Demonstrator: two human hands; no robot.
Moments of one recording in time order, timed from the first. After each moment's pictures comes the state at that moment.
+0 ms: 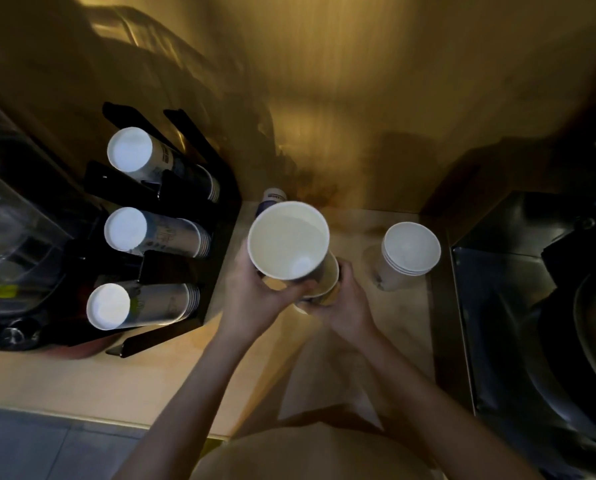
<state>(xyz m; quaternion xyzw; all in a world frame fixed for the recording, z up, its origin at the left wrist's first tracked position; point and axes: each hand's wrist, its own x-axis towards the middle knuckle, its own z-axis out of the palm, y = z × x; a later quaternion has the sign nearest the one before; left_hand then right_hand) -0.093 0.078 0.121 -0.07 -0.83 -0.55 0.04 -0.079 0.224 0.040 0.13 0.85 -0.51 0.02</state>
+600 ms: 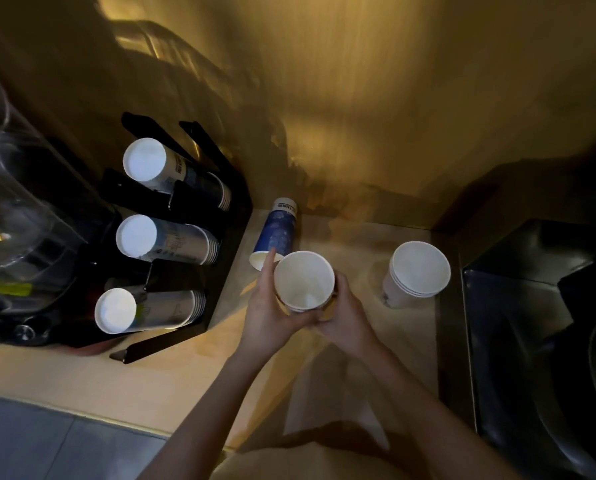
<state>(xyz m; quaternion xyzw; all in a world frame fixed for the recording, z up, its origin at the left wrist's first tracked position) -0.096 0.087 0.072 -0.01 -0.88 -0.48 -0.05 -0.093 0.230 0.040 0.06 0.84 -0.53 0.11</state>
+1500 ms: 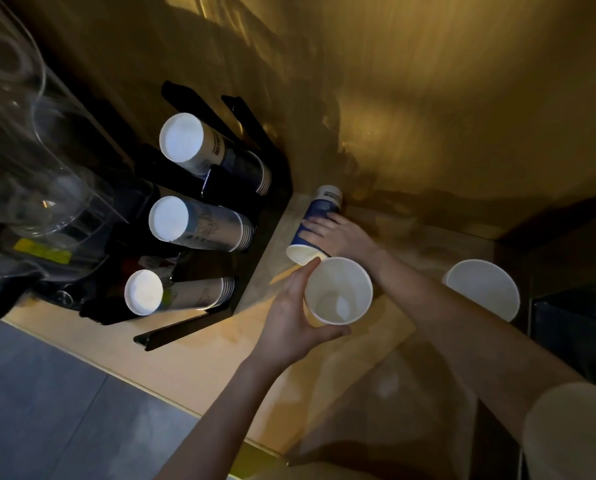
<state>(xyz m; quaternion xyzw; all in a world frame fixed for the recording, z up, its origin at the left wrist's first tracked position) -0.099 0.083 0.076 -0.02 -0.90 -0.43 -0.06 -0.252 0.200 0.017 -0.43 0.90 0.03 0.10</state>
